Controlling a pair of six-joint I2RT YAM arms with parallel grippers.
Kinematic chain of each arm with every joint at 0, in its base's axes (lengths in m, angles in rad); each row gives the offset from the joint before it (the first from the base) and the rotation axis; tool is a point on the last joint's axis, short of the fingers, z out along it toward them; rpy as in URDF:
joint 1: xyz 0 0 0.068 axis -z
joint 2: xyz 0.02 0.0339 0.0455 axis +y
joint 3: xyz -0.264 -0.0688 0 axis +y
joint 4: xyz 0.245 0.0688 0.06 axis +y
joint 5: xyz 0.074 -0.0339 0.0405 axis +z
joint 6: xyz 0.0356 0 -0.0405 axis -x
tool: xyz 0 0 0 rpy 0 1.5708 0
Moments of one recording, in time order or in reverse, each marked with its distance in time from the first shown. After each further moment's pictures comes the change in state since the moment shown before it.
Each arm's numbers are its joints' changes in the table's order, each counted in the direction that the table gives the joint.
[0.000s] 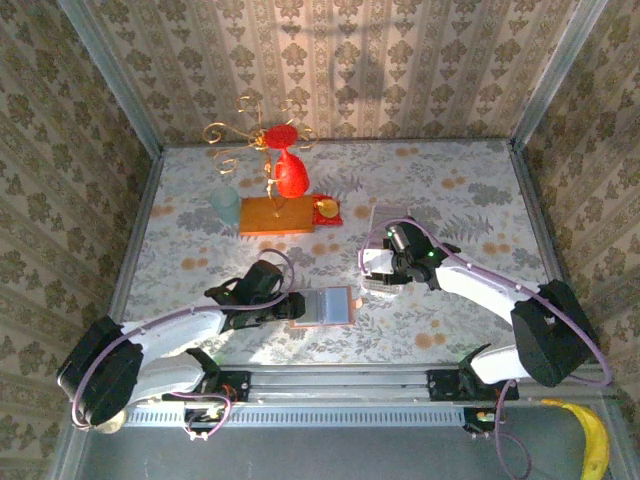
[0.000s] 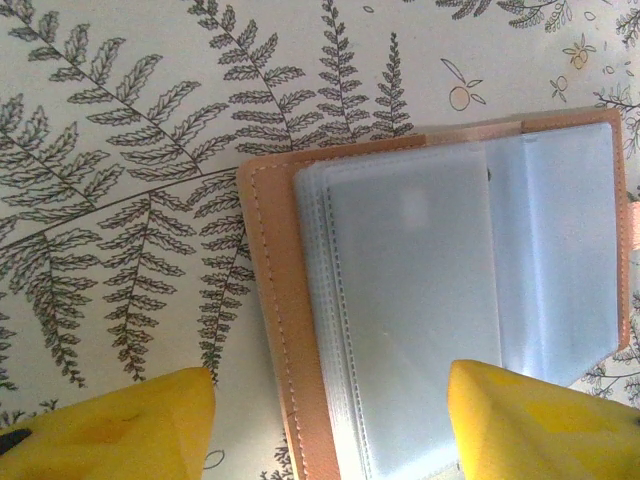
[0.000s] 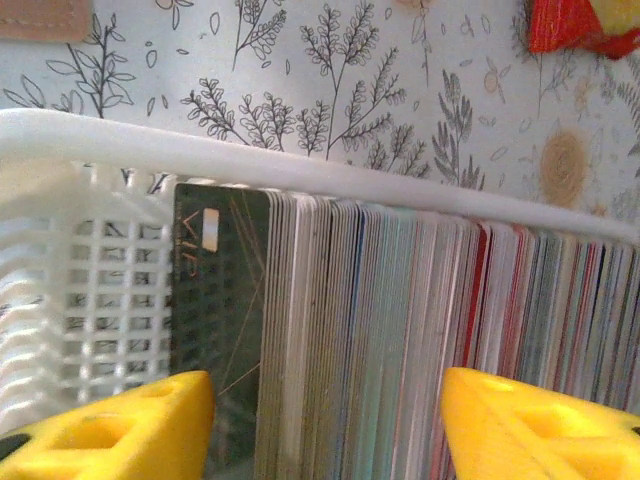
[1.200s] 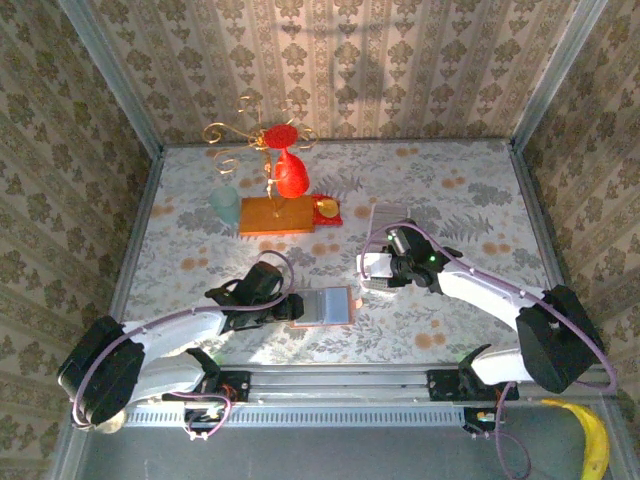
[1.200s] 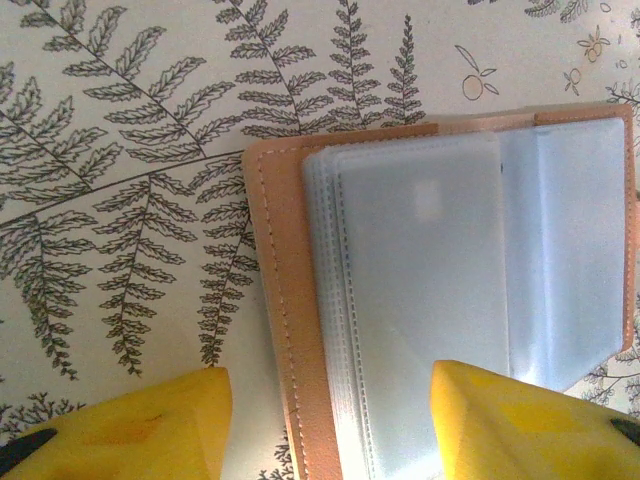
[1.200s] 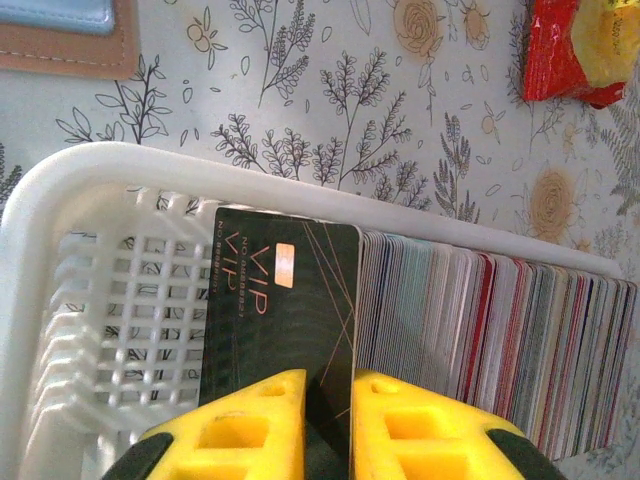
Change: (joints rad) left arm 0.000 0.000 0.014 -0.014 -0.010 0.027; right arm -0.015 -0.051 0.029 -0.011 0.025 0.037
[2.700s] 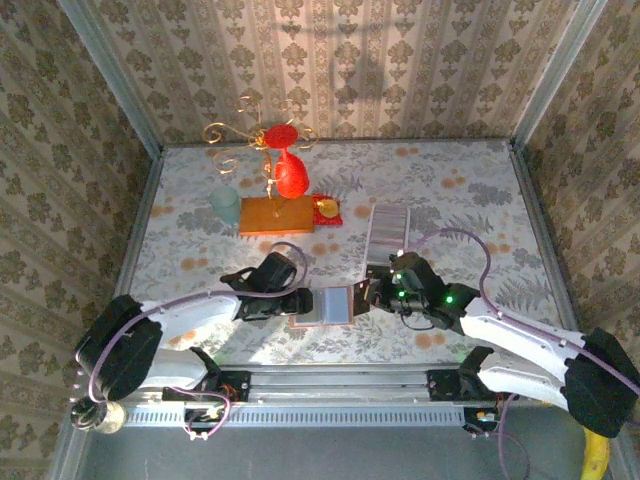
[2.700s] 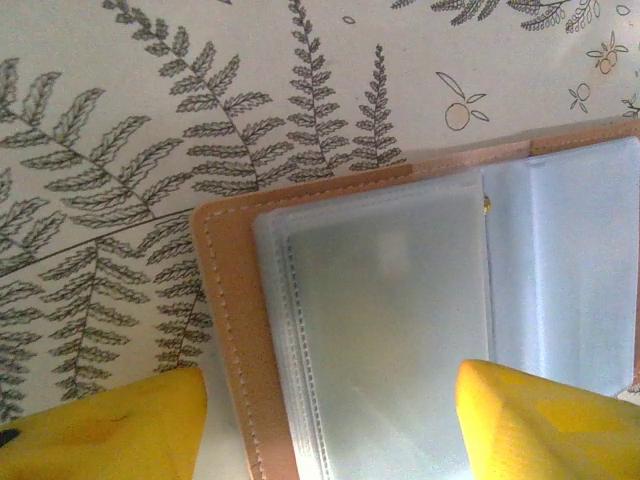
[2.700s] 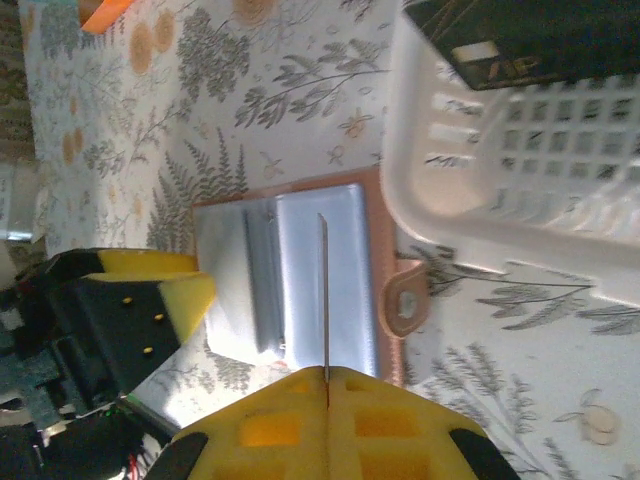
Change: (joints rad) left arm 0.033 0.161 -0.146 0.076 0.035 -0.024; right arm -0.207 -0.299 0.229 -0.104 0.176 -2.165
